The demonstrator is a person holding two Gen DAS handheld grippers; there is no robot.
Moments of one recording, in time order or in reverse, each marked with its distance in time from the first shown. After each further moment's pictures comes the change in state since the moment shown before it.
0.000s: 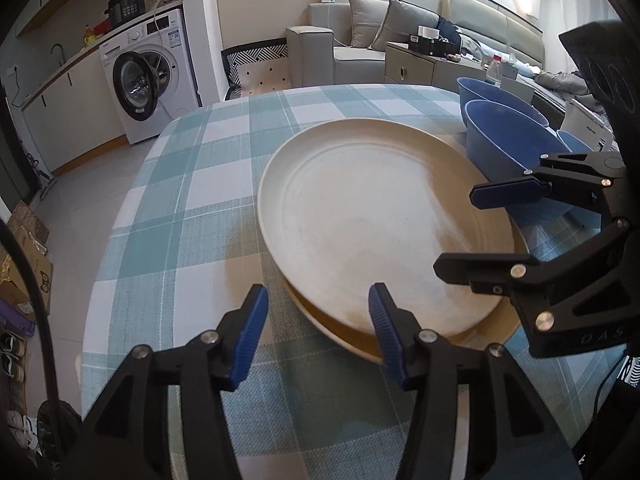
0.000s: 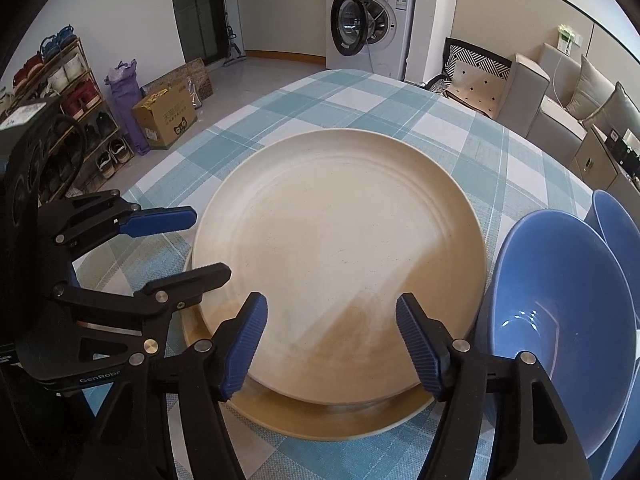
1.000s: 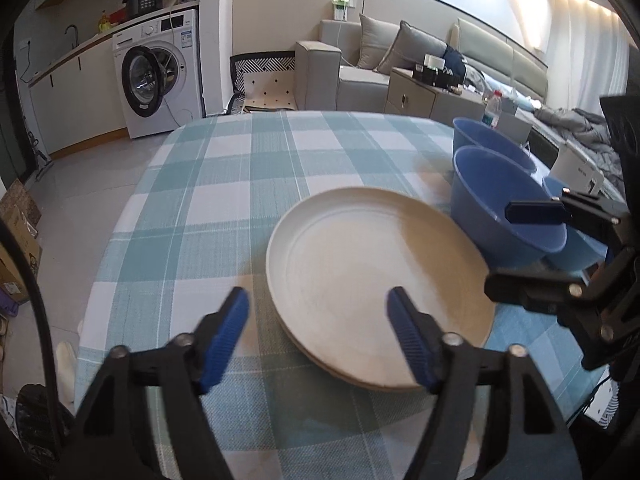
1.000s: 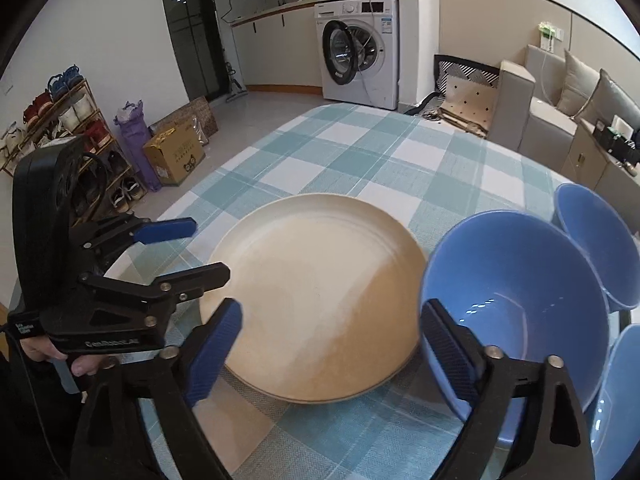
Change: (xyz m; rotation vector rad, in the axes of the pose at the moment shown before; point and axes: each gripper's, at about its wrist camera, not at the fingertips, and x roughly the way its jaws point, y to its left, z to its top) left arm -0.029 0.002 0.015 -0.107 -0.073 -0.053; right arm -0.058 -0.030 -0.014 0.068 -0.120 0.044
